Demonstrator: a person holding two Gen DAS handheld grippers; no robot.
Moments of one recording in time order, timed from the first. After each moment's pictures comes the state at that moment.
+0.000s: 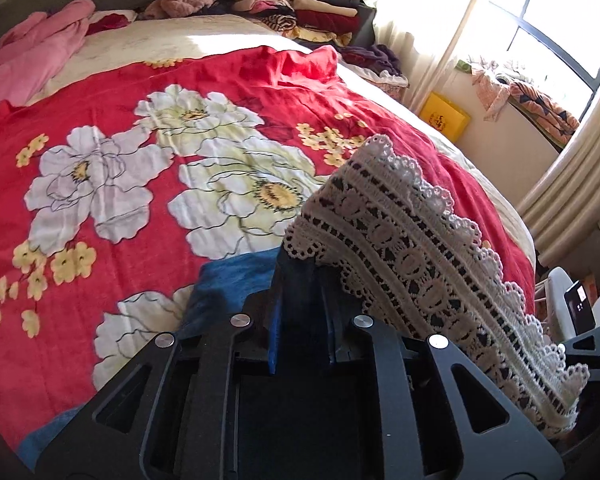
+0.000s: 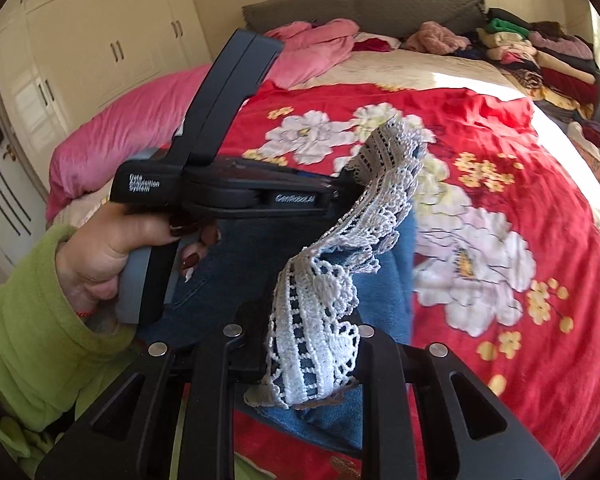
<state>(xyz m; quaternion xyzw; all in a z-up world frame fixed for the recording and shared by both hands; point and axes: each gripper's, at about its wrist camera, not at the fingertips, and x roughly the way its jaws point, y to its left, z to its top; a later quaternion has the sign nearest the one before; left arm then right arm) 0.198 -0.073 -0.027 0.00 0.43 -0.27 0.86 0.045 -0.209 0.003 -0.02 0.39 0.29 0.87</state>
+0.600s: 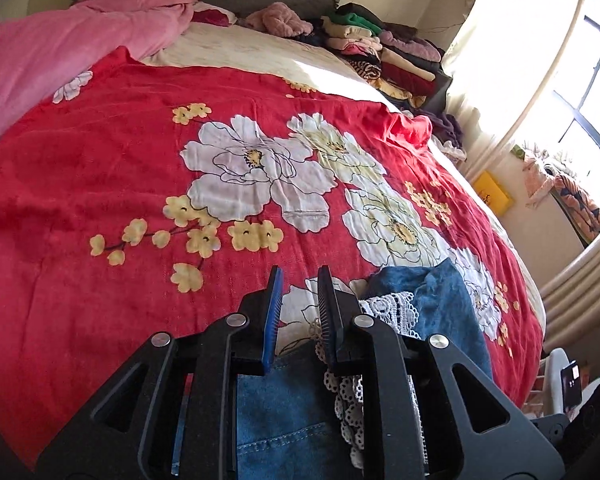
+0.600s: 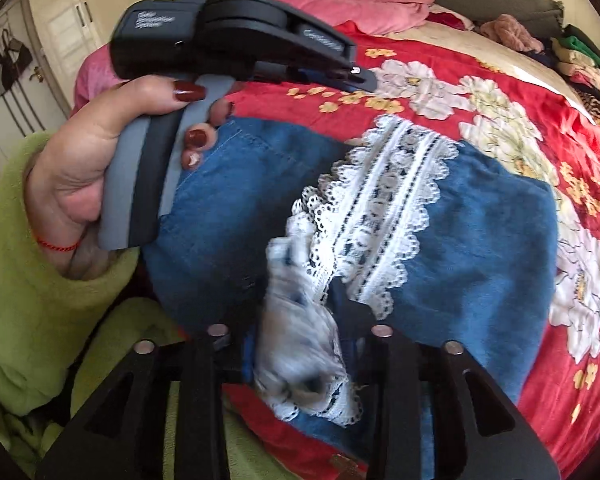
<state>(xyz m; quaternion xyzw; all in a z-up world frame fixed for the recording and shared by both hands) 0.188 0.051 -0.021 -0.12 0.40 -0.17 0.89 0.029 -0.105 -0.039 -0.11 0.45 0.37 0.81</state>
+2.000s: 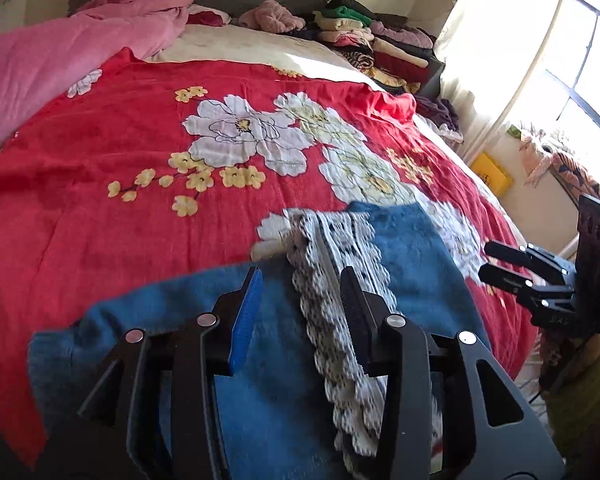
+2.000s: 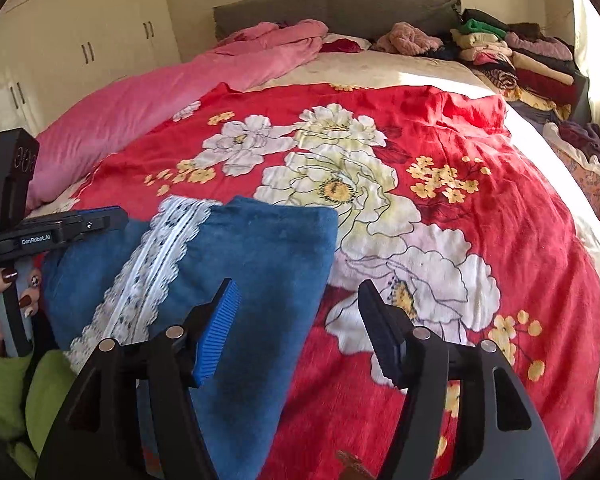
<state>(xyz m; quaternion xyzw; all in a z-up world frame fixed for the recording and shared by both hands) 0.107 0.037 -0.016 -0.08 0.41 -0.17 0.90 0.085 -0.257 -0.014 -0.03 0.38 0.25 0.89</state>
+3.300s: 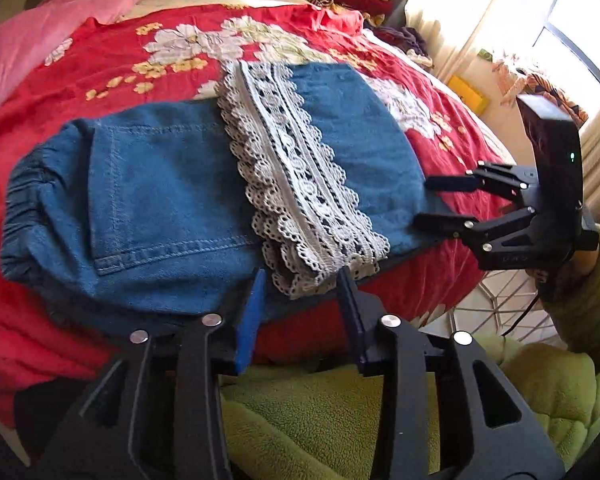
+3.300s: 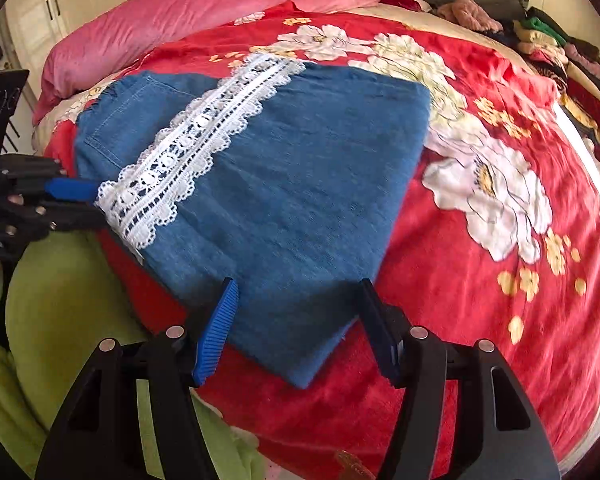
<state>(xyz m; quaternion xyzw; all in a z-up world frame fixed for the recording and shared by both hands) 0.009 0.012 -0.043 -0.02 0.48 -0.22 0.85 0.023 -0.227 -0.060 -0.12 0.46 0.28 0.83</state>
